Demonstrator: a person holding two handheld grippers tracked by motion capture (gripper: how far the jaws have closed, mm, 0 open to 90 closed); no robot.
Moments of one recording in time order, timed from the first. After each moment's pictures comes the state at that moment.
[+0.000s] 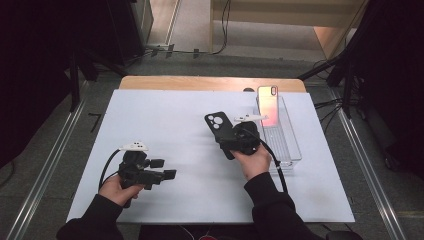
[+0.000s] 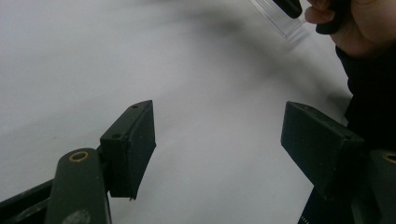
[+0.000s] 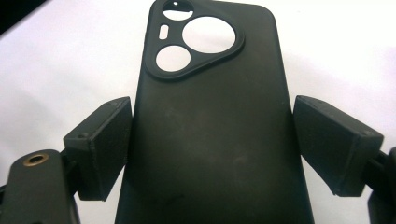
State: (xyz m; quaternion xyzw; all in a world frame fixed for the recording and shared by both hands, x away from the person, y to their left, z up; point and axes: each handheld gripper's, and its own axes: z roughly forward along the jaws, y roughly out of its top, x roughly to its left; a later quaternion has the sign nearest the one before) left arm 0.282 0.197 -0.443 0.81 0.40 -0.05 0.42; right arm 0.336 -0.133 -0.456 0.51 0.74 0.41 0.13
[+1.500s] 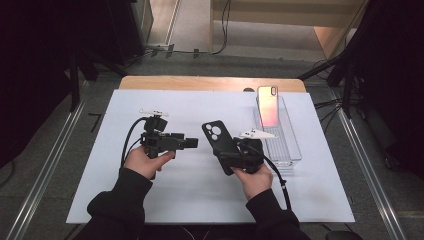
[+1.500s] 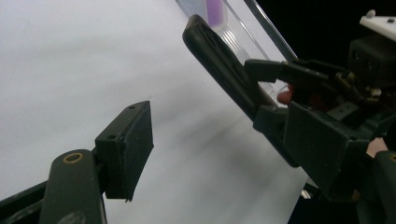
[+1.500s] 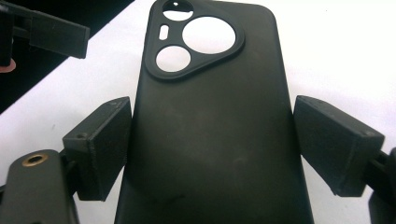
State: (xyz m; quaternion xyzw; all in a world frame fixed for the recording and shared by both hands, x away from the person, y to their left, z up) left arm 0.336 0.138 -0.394 0.78 0.44 -0.08 0.44; right arm 0.283 -0.131 -0.451 0.51 0.71 0.47 0.11
